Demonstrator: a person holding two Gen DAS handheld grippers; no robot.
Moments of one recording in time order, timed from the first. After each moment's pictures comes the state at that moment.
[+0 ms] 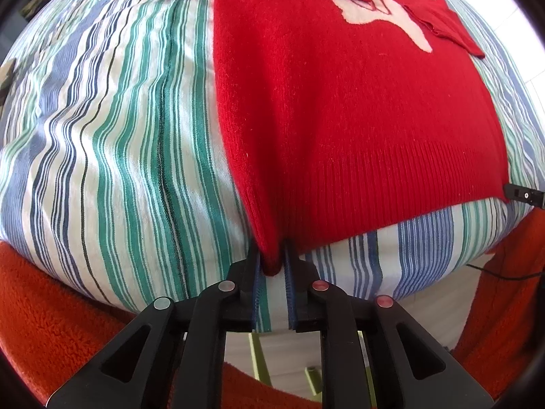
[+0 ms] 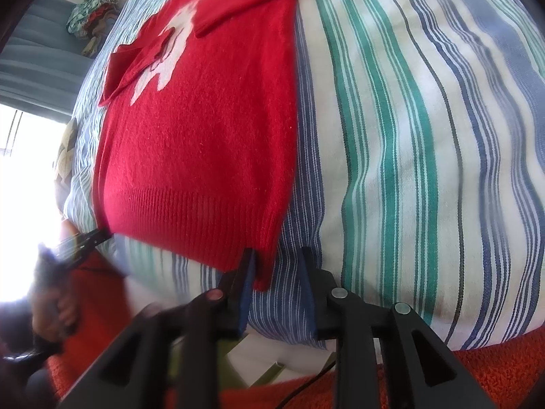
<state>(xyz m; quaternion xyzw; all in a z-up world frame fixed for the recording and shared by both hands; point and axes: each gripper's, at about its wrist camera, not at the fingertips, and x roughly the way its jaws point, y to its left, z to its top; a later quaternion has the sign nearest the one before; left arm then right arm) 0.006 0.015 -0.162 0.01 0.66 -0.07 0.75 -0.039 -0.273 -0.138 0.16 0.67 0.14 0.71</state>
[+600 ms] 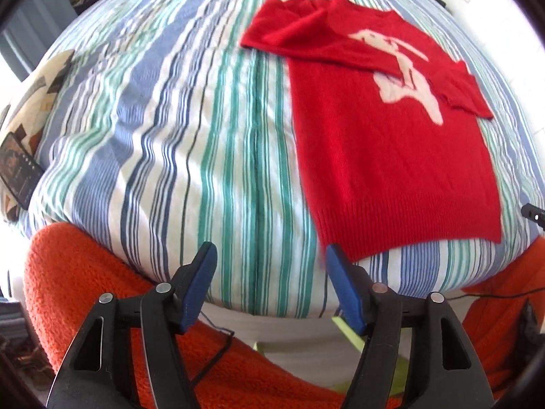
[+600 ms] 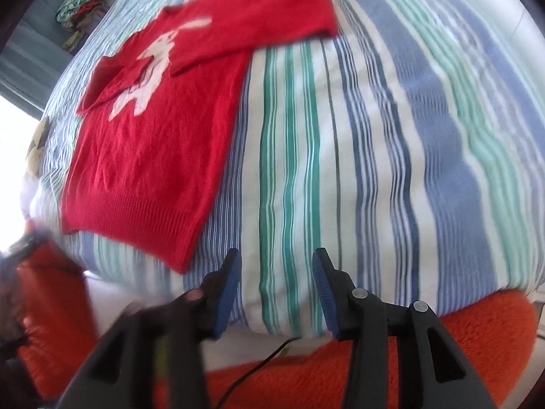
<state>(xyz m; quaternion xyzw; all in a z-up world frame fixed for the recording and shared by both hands) -0.022 0.076 -0.087 -0.03 0.59 0.01 0.81 -0.042 -0.304 -0.079 0.05 0.63 0.07 0.77</state>
